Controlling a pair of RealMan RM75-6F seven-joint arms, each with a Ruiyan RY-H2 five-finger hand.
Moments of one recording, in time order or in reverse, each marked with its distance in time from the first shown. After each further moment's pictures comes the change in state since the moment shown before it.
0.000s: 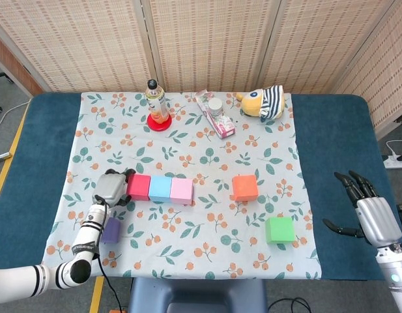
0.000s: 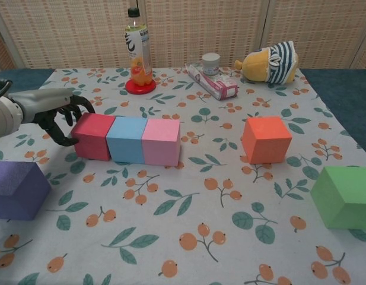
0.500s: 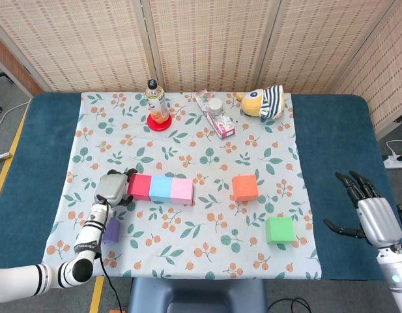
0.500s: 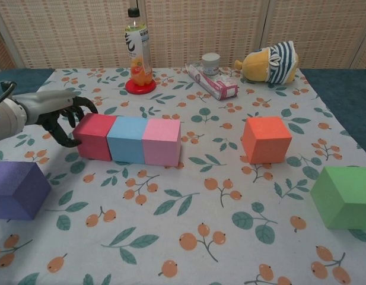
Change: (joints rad) left arm -0.003 -0.015 -0.005 0.016 -0.009 -0.010 -0.006; right arm -0.005 0.004 0.000 -0.005 0.000 0.004 -0.004
